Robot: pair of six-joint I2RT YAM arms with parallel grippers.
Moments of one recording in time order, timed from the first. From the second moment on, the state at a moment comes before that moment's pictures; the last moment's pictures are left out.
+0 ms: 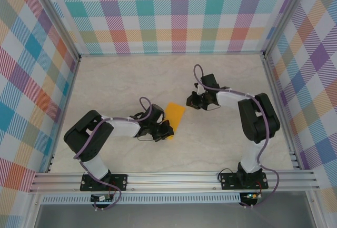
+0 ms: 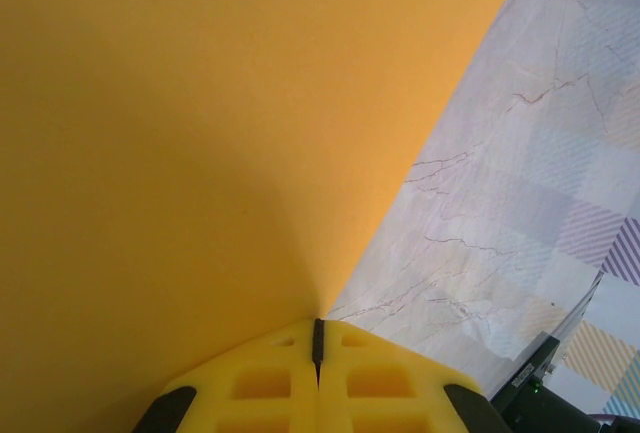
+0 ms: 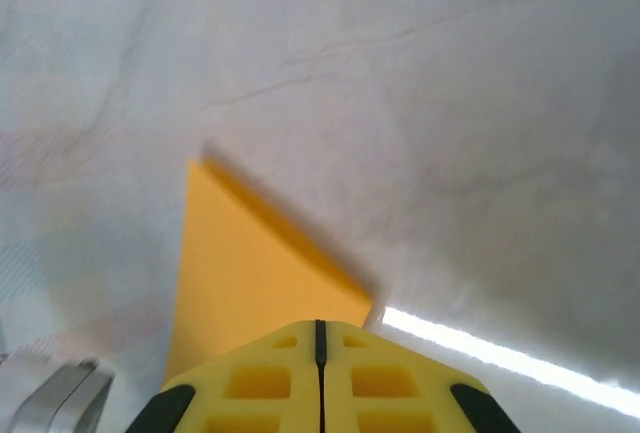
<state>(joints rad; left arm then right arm) -0.73 1.70 0.71 0.02 0.44 -1.07 0.39 1.82 1.06 -0.25 -0.54 0.59</state>
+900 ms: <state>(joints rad) -0.73 1.70 0.72 0.02 0.44 -1.07 0.60 1.83 0.89 -0.18 -0.68 0.69</state>
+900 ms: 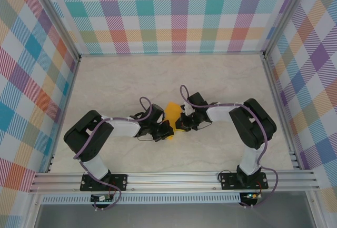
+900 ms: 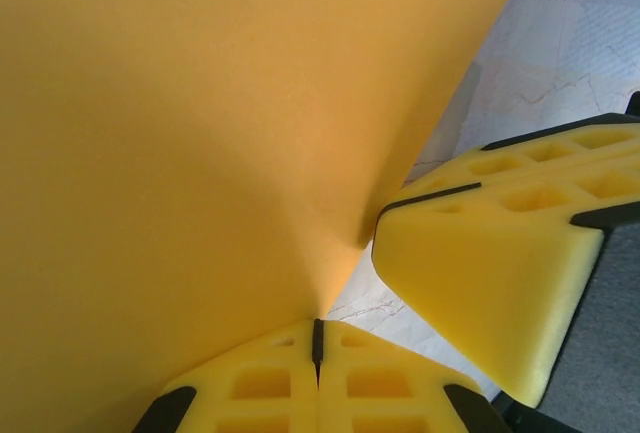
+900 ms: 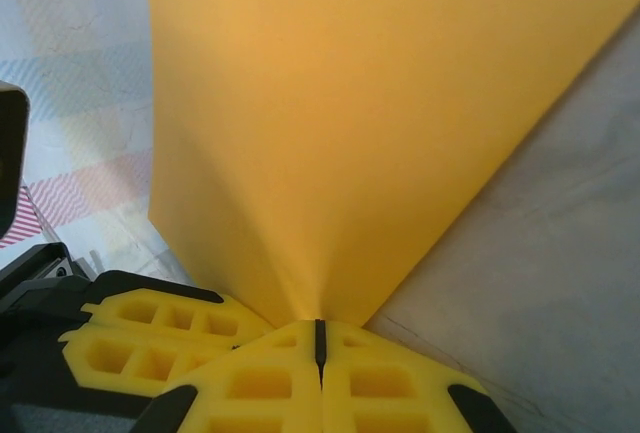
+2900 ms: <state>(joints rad) -0.73 1.69 0.71 0.01 0.43 -1.07 0.44 1.89 1.12 -0.33 -0.56 0.63</state>
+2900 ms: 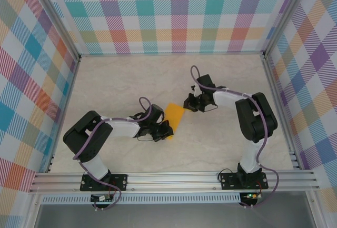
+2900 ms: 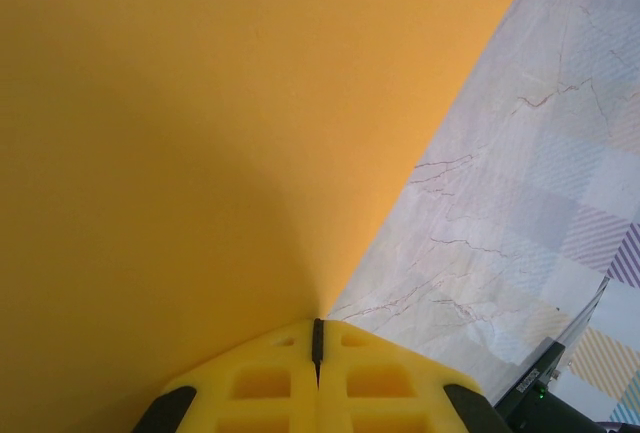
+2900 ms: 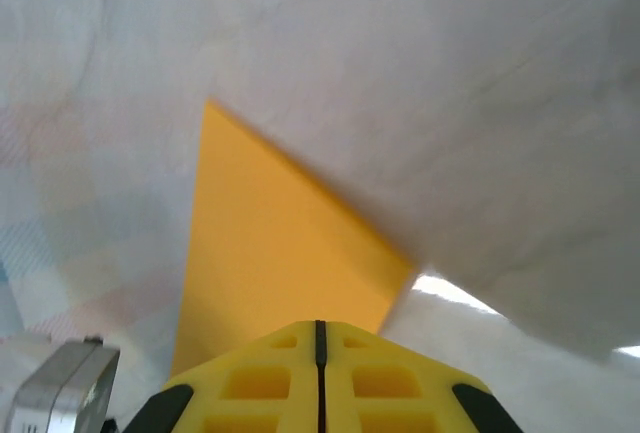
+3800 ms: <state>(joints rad) -0.73 1.59 0.64 -0.08 0.44 -1.03 0.53 2.02 1.24 -0.47 -0.62 0.65</state>
